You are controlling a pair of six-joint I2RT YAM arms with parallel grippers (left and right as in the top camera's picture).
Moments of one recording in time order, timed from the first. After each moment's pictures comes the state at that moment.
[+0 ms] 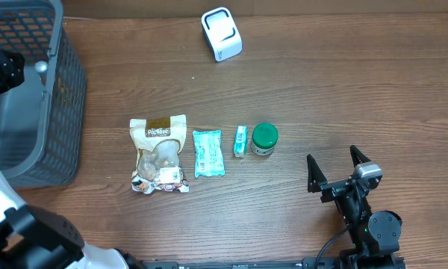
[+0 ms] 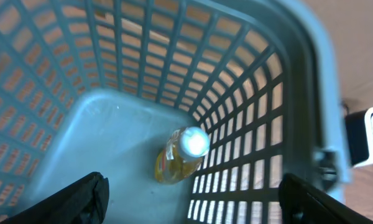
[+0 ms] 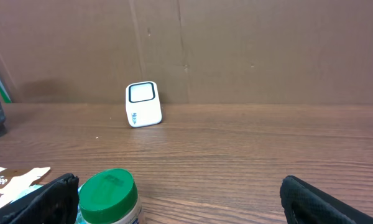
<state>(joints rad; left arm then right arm) 0.67 1.73 1.74 -0.78 0.48 0.10 0.10 0.01 0.02 -0.02 -0.14 0.10</state>
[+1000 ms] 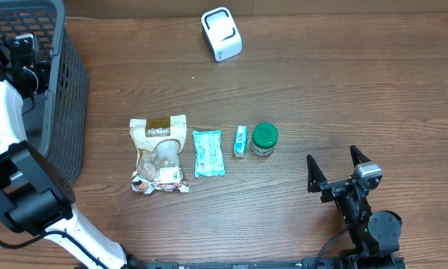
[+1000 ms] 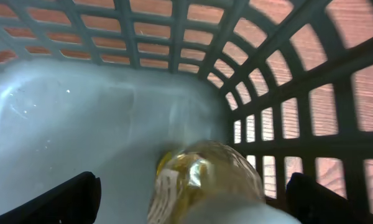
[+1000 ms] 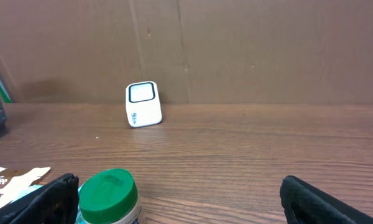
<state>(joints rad) 0.51 2.06 1.74 -0.65 0.32 0.25 0.10 0.01 0.02 -0.02 -0.14 0.10</state>
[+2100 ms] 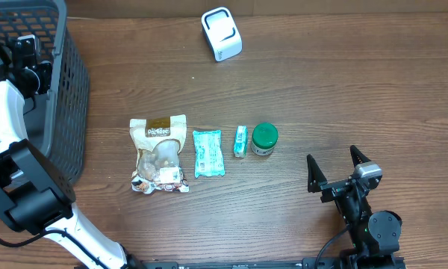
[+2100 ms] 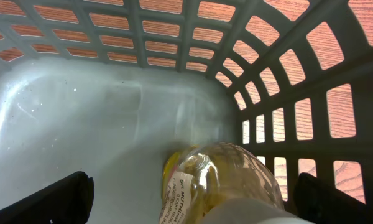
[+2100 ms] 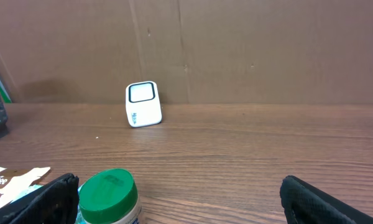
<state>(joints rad) 0.51 2.06 1.74 -0.65 0.31 0.25 0.10 0.01 0.02 -0.02 -0.14 0.10</state>
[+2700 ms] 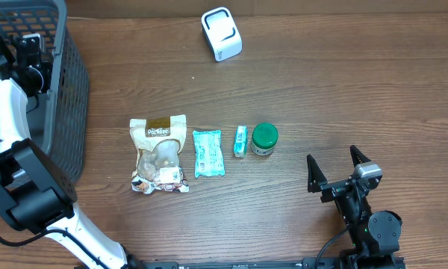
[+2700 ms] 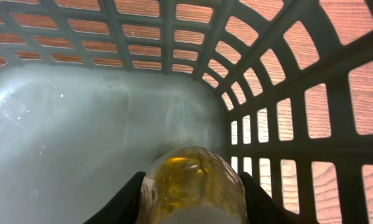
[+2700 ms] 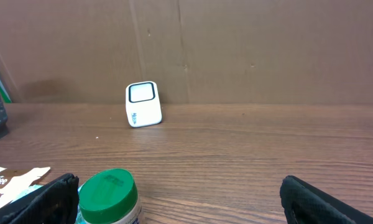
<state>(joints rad) 0.50 2.06 1.74 -0.65 0.31 0.27 0.10 0.01 0.02 -0.02 -0.14 0.10</state>
